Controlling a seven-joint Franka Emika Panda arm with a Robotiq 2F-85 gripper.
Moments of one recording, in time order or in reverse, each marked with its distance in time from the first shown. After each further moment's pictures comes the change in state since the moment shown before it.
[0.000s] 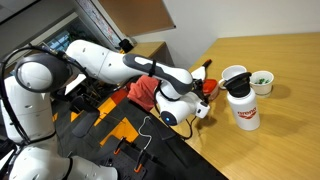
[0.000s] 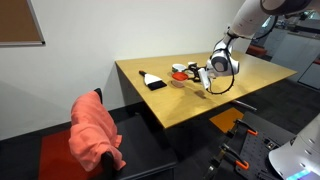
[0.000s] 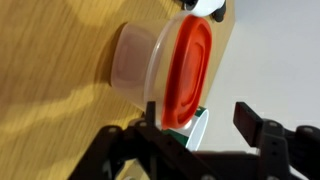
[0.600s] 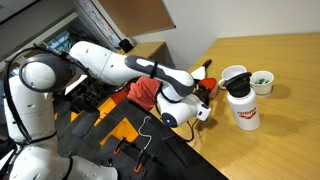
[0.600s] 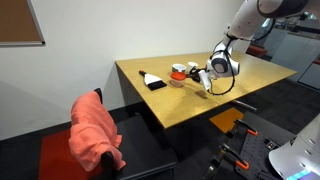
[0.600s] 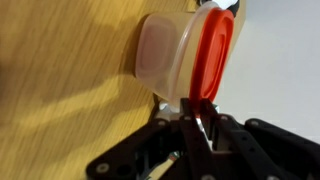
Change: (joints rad) arm 0.015 0.026 -0.024 0.007 0.017 0.008 -0.031
